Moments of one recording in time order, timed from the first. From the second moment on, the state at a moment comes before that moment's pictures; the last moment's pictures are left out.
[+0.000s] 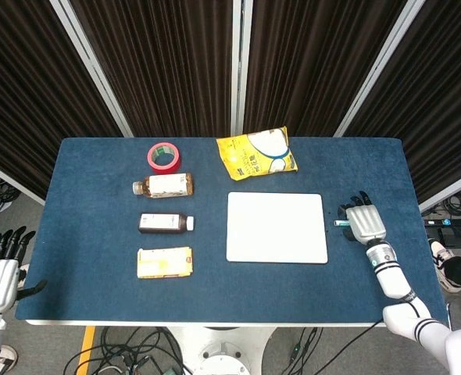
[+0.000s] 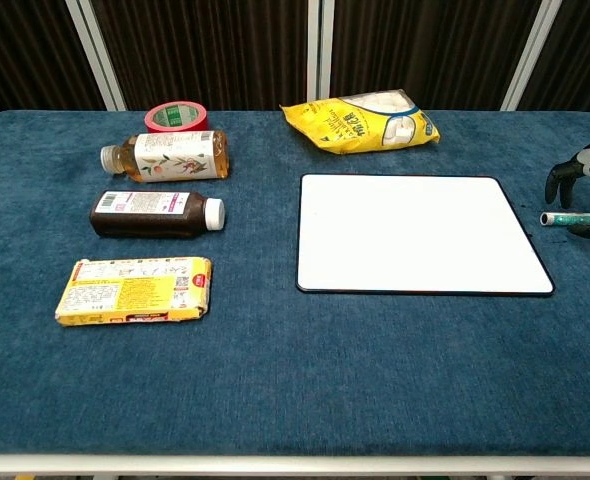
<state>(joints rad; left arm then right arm) -0.05 -1.23 -0.04 -1.52 1.44 1.49 0.10 0.57 -1.67 0.11 -0.73 -1.39 0.87 0.07</state>
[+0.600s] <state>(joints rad) -0.05 -1.24 -0.04 -1.51 1.43 1.49 0.08 0.59 -1.70 0.09 -0.66 -1.40 0.84 0.10</state>
